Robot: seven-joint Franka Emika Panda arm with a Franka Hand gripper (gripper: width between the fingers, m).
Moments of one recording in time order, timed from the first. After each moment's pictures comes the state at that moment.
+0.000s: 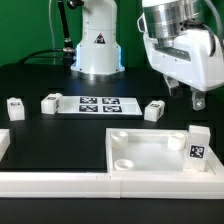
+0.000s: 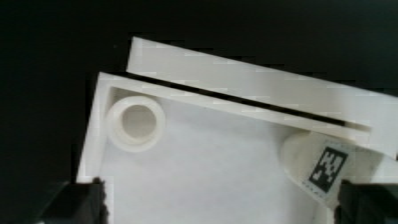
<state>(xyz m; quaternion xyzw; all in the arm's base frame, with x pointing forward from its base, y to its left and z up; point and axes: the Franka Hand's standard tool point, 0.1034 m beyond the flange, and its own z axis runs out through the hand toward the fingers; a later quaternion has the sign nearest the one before) 0.602 0.099 0.112 -0.77 0.62 0.06 0.12</state>
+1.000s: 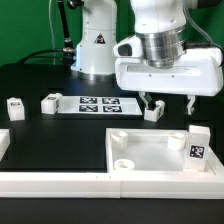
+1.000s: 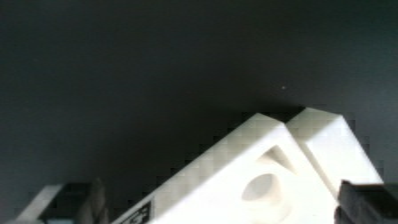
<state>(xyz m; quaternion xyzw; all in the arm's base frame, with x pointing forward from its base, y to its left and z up) 0.528 0.094 0.064 -0.94 0.32 0.07 0.11</state>
